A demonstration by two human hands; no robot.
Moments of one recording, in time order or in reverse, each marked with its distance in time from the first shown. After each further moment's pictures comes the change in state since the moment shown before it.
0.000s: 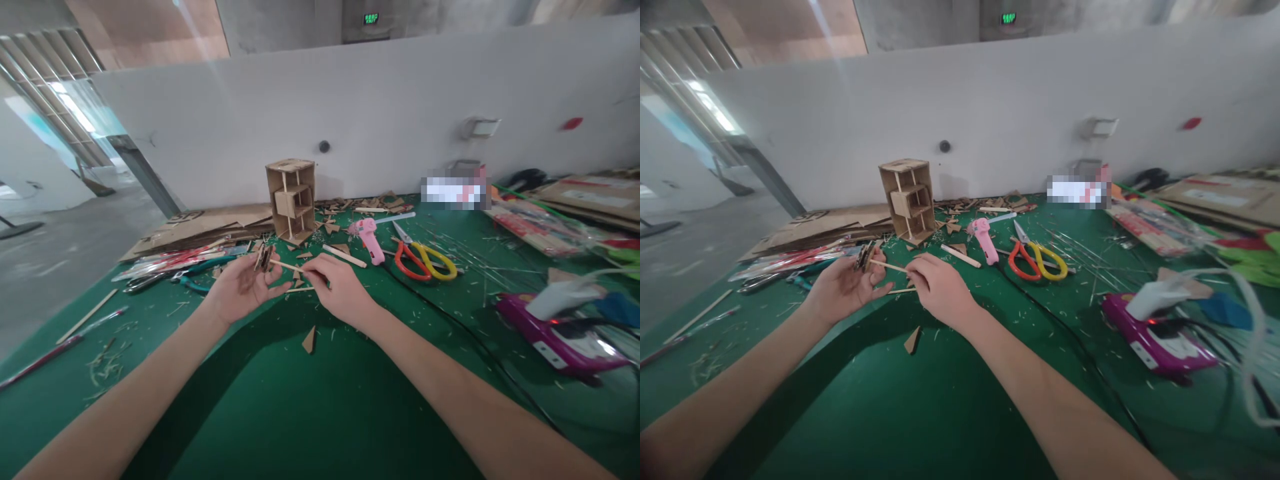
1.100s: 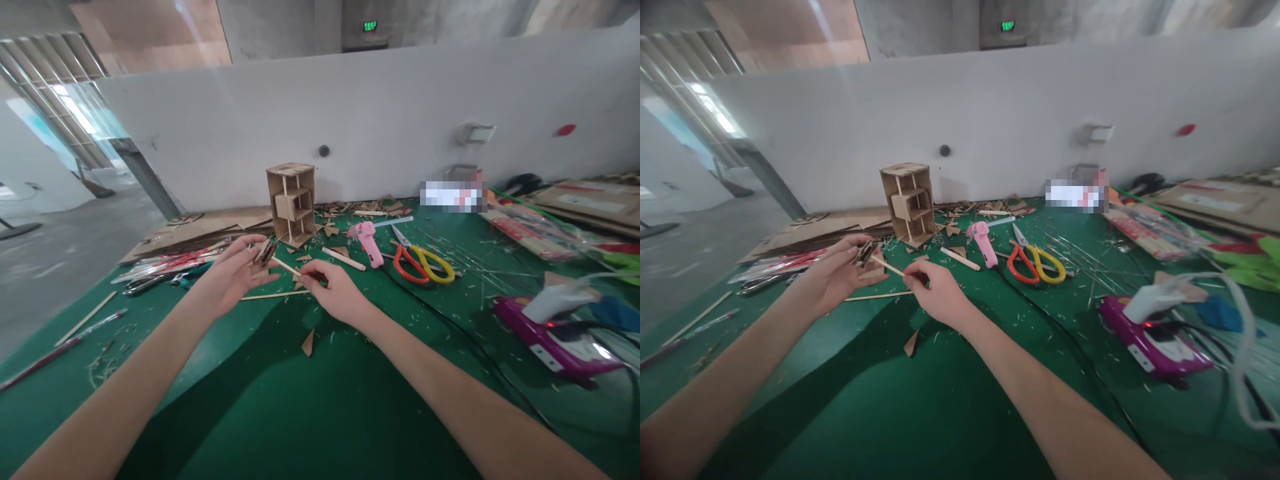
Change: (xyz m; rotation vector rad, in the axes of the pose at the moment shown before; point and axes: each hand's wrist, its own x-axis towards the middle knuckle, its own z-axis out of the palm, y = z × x) left_hand -0.002 0.019 0.010 0.470 0.053 0.255; right_hand 0.005 0.004 0.009 0.371 -0.060 0.276
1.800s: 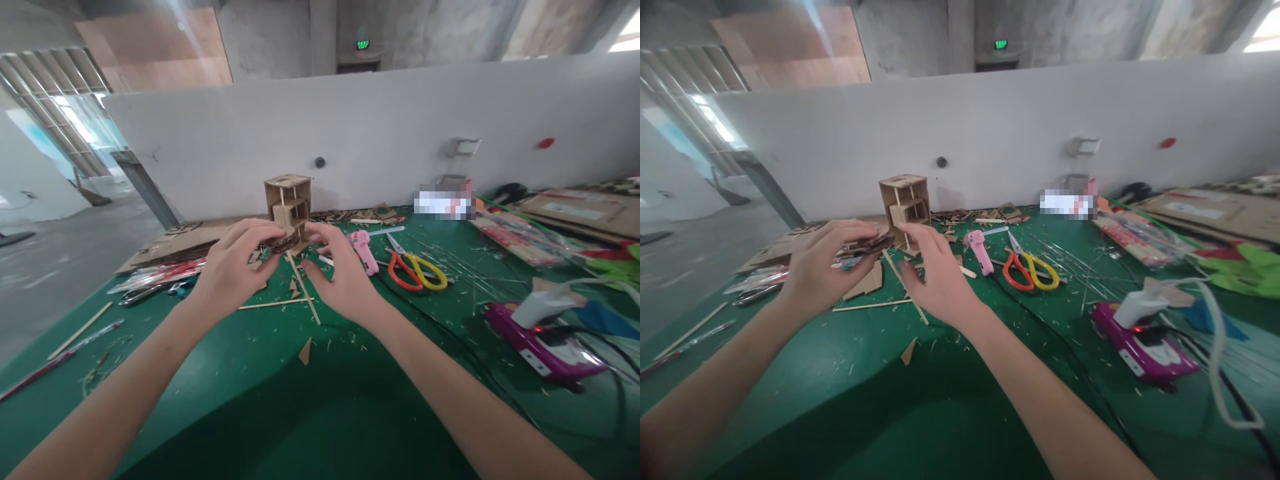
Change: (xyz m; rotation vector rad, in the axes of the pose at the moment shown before) left_hand -0.005 0.038 0.042 1.456 0.113 1.151; right_hand 0.003 -0.047 -0.025 -0.319 0.250 -0.456
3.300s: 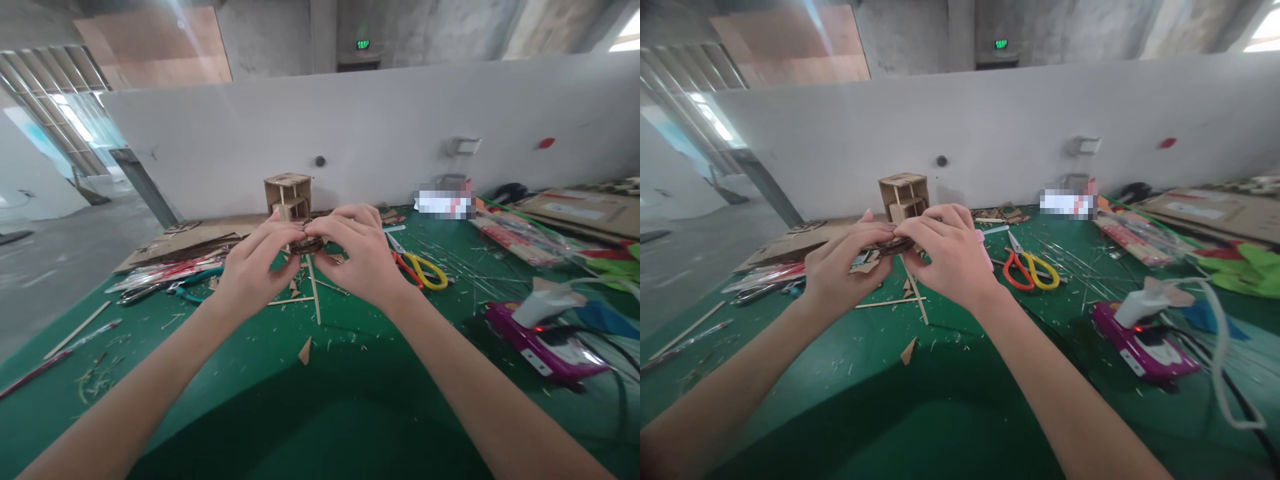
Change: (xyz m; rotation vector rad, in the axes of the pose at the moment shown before) left_hand 0.002 0.017 0.021 -0.103 0.120 0.090; right_hand 0.023 -0.007 -0.029 -0.428 0.062 -0.292
